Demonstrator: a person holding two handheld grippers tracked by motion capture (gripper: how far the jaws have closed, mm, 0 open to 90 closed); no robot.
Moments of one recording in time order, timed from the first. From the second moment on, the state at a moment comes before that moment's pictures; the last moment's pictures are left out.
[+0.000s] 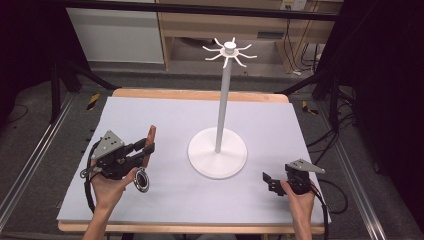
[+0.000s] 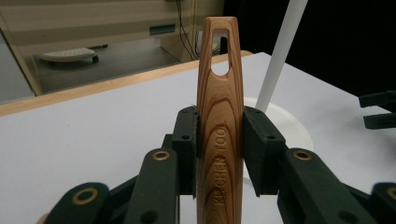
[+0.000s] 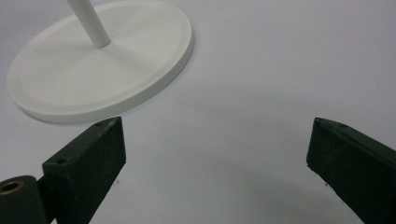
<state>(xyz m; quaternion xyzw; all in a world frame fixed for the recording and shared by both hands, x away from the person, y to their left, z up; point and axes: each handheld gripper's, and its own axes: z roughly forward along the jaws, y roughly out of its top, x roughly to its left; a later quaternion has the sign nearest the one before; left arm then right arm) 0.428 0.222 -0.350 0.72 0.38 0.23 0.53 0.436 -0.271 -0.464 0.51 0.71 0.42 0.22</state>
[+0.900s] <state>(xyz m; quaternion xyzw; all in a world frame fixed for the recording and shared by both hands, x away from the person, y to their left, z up) 0.445 0.204 -0.305 0.70 0.36 0.24 0.57 0.436 -0.274 -0.462 0.52 0.71 0.43 0.23</state>
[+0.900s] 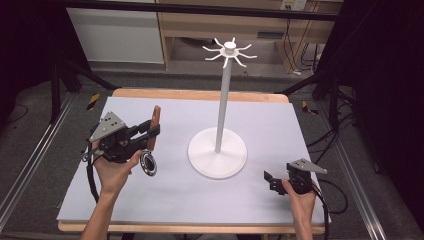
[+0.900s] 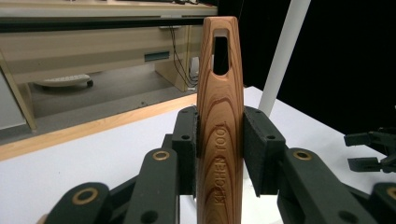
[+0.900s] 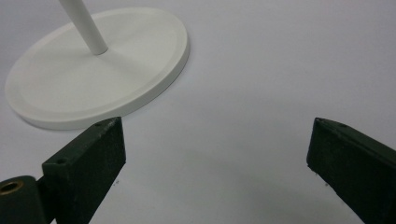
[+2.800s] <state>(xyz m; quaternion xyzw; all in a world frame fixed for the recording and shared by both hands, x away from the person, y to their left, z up) 0.454 0.153 -0.212 0.69 0.29 0.25 0.61 0.436 -0.274 -0.462 0.51 0.71 0.43 0.22</state>
